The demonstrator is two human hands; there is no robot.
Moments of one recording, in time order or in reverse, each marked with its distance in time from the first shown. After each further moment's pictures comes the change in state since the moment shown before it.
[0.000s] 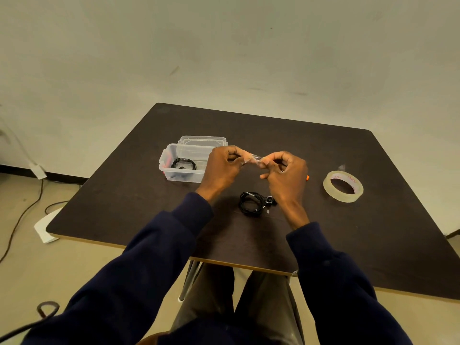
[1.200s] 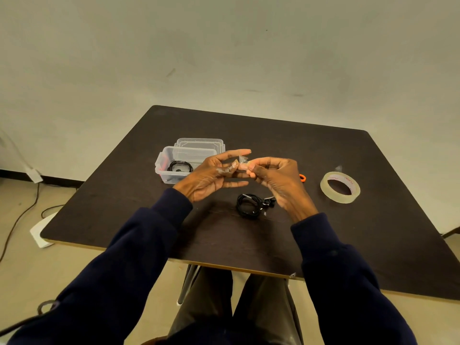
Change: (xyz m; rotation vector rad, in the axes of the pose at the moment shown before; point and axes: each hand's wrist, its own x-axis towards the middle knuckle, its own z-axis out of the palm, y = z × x) left_hand 0.001 -0.005 -0.028 -0.745 -0.479 -0.449; right_hand 0.009 -0.017 -0.008 0.368 -0.307 0.429
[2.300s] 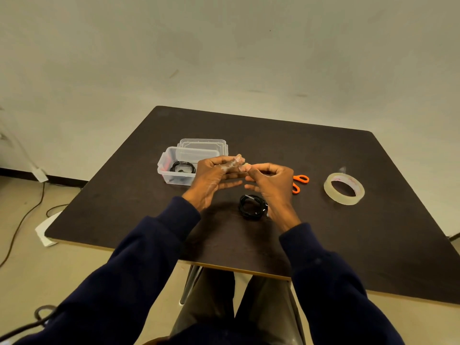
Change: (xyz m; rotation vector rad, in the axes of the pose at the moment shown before) left_hand -0.008 -0.008 0.020 0.069 0.436 0.087; right_hand -0.003 0.028 0.020 -0.054 0.178 -0.117
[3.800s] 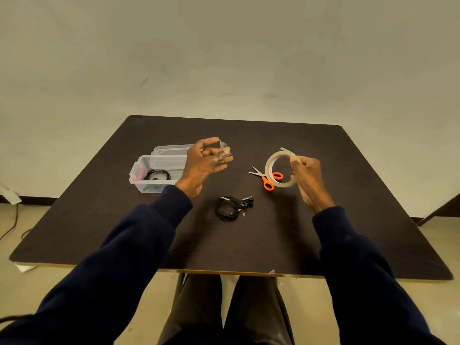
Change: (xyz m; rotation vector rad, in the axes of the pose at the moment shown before) left_hand 0.030 0.012 0.041 0.154 -0.003 0.131; right_hand 0.076 0.008 -0.131 -0.213 0.207 0.015
